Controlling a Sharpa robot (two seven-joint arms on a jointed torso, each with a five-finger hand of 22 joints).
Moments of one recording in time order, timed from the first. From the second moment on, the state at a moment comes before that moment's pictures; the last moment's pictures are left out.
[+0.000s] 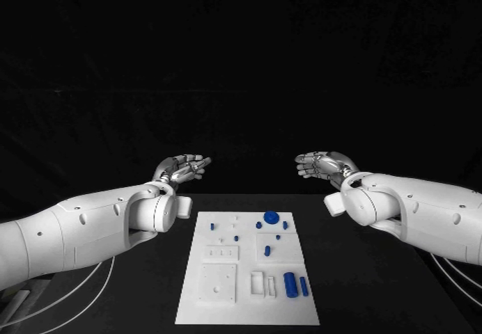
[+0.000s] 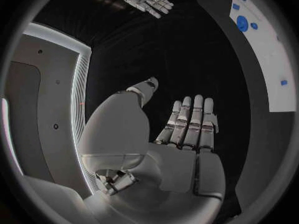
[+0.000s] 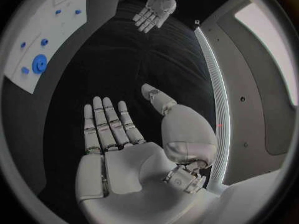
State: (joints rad) left arm 1.32 -0.70 -0.21 1.28 0.07 -0.55 0.35; left_hand 1.23 -0.19 0.46 0.11 0.05 0.47 0.16 0.39 0.52 0.77 0.17 0.12 0.09 0.59 0.18 0.40 0.50 0.01 0.46 0.10 0.33 1.31; right arm 1.33 -0.73 -0.17 1.26 -0.21 -0.41 0.16; right_hand 0.86 -0.04 0.58 -0.25 0.27 0.53 0.16 0.35 0.41 0.79 0.23 0.09 0.08 0.63 0.23 0.32 0.37 0.07 0.41 0.20 0.08 1.30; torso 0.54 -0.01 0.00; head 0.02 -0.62
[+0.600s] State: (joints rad) left arm 1.32 -0.76 -0.21 1.36 0.04 -0.45 0.33; left_hand 1.23 -0.06 0.45 -0.20 0.11 0.79 0.18 0.39 0.47 1.16 0.11 0.20 0.15 1.07 0.02 0.65 0.61 0.08 0.86 -0.05 0.58 1.31; right arm 1.33 -0.63 -0.17 1.13 -0.87 -0.39 0.13; right_hand 1.08 -0.12 0.68 -0.28 0.23 0.79 0.19 0.41 0.42 1.08 0.13 0.15 0.11 1.19 0.04 0.65 0.58 0.22 1.05 0.10 0.32 1.31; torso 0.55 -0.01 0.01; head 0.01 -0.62
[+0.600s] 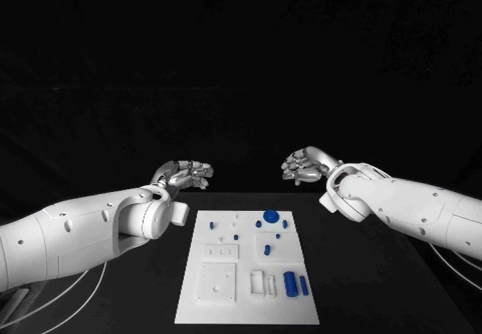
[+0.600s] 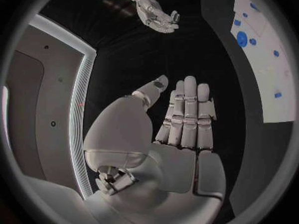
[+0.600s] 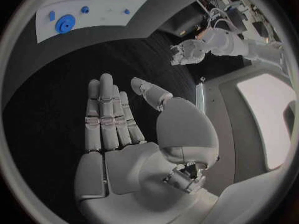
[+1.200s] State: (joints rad) left arm 1.35 -0.83 -0.21 1.50 -0.01 -0.41 0.33; left_hand 1.17 -0.07 0.50 -0.28 0.11 0.80 0.17 0.36 0.46 1.17 0.10 0.13 0.16 1.12 -0.01 0.85 0.71 0.05 0.91 -0.11 0.76 1.31; right arm 1.30 -0.51 -0.17 1.03 -1.43 -0.34 0.03; right_hand 1.13 -0.16 0.71 -0.29 0.18 0.90 0.15 0.39 0.44 1.20 0.08 0.12 0.15 1.34 -0.03 1.10 0.83 0.22 1.28 -0.01 0.80 1.31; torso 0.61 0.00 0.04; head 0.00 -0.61
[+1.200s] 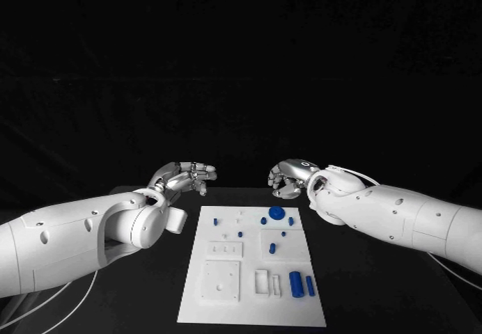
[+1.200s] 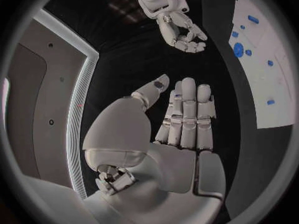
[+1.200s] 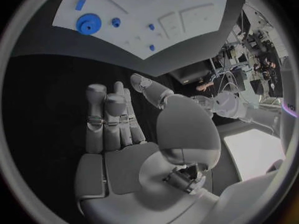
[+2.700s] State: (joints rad) left arm 1.37 -0.85 -0.20 1.56 -0.03 -0.40 0.33; left_hand 1.13 -0.09 0.50 -0.28 0.11 0.81 0.18 0.34 0.47 1.18 0.11 0.10 0.16 1.09 0.00 0.83 0.68 0.05 0.87 -0.10 0.76 1.31; right arm 1.24 -0.43 -0.17 0.91 -1.66 -0.32 -0.06; right_hand 1.13 -0.19 0.72 -0.28 0.12 0.90 0.15 0.37 0.43 1.19 0.09 0.08 0.14 1.33 -0.02 1.14 0.80 0.22 1.28 -0.02 0.84 1.31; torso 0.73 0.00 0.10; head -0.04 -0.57
